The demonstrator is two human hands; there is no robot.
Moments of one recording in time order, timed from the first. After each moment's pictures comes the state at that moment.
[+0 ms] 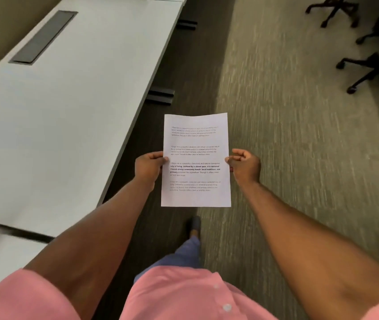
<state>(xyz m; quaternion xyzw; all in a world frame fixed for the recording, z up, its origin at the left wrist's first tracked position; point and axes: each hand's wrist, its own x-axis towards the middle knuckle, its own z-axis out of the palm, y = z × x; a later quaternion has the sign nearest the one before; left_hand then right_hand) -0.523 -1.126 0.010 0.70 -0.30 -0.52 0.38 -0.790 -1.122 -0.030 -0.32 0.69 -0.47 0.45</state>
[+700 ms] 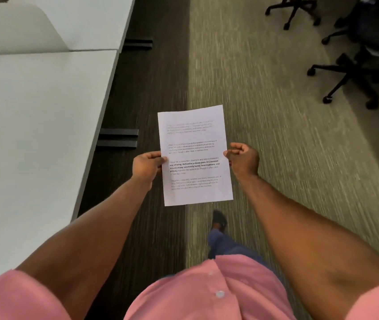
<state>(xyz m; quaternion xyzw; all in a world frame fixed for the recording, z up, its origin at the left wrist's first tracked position) -0.701 -1.612 -0.005 0.68 -0.36 -0.56 0.32 -0.974 -1.580 -0.058 -0.27 0.74 -0.48 0.38</state>
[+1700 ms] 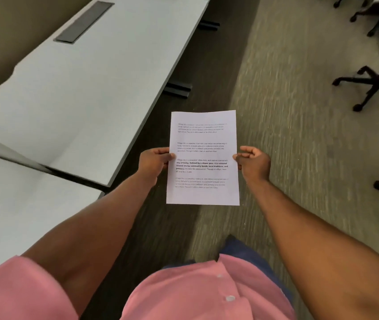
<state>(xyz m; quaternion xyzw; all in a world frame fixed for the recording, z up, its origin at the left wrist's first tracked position) -0.814 -2.351 0.030 0.70 -0.29 -0.52 0.39 -1.088 -2.371 -0.018 -0.35 0.67 -0.46 0.45</state>
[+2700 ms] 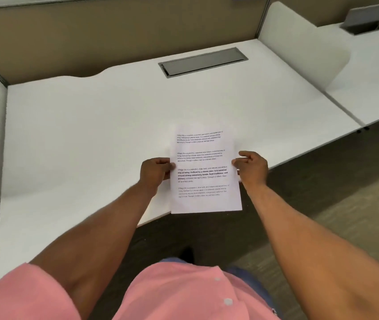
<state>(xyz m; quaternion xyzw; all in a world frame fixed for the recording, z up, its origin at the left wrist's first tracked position) -0.680 -2.793 0.004 0.70 0.01 -0.33 0.63 -0.848 -3.016 0.007 -0.64 0.51 -0.22 0.53</state>
